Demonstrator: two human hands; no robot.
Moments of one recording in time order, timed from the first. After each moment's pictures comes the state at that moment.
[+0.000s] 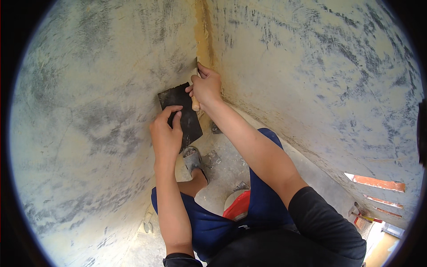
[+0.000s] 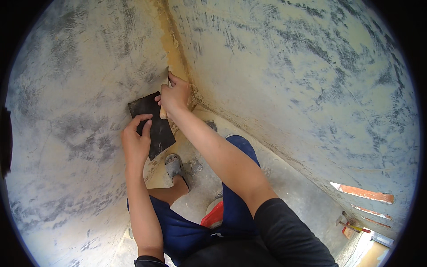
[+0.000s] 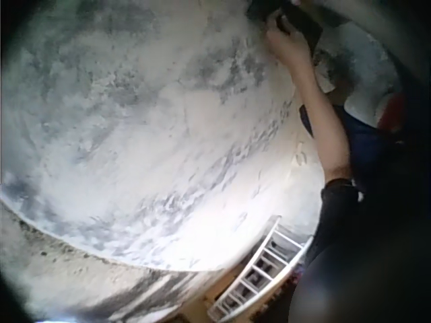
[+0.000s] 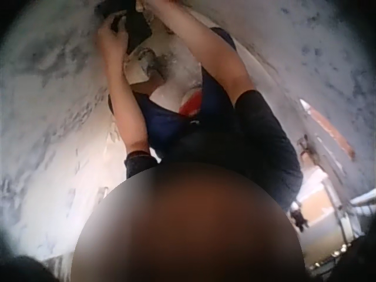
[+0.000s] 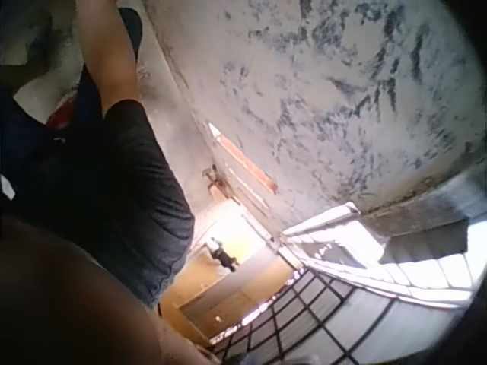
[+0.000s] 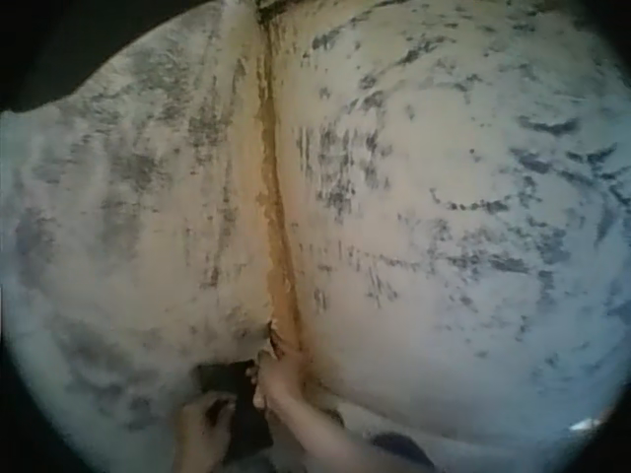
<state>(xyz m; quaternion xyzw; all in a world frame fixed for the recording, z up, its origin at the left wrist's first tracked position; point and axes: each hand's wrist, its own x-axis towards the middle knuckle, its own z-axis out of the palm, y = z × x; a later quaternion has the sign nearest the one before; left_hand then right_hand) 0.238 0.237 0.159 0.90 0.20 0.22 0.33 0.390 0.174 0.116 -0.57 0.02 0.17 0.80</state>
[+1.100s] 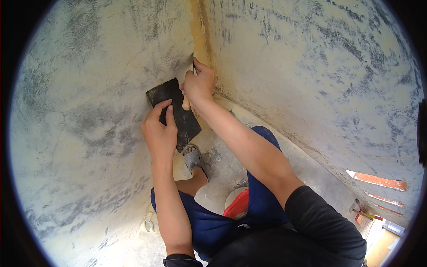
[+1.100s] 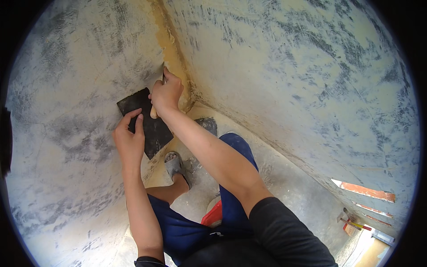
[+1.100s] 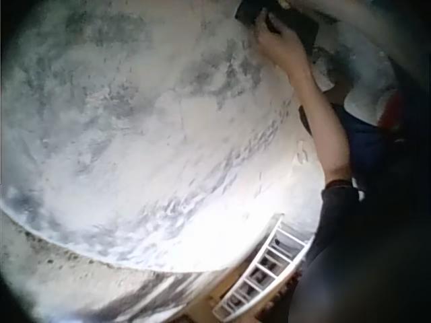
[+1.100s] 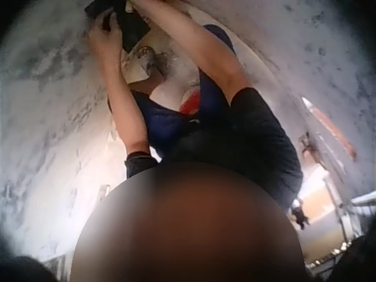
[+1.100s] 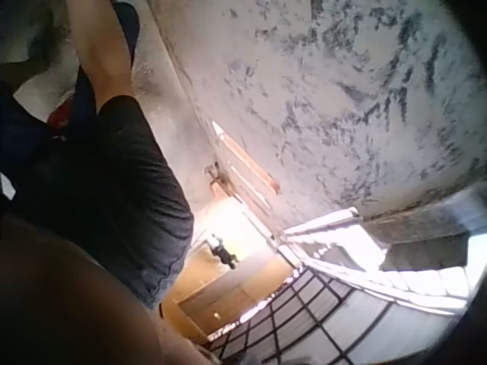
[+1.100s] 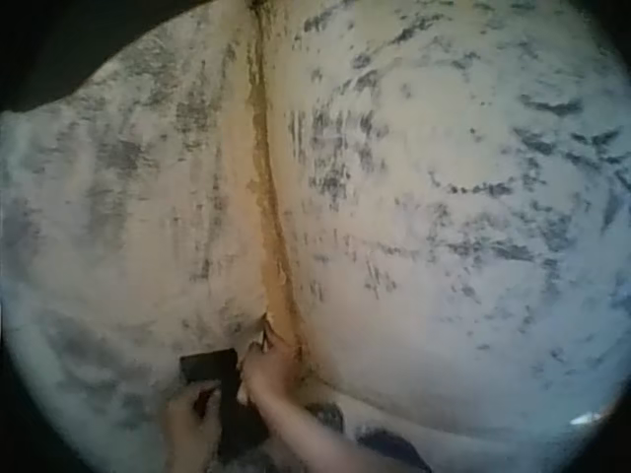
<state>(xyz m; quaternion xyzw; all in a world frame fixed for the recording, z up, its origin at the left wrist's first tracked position) 0.243 0.237 0.159 0.88 0.24 0.24 0.32 0.380 0.184 0.131 -0.62 0.06 0.11 0.77</state>
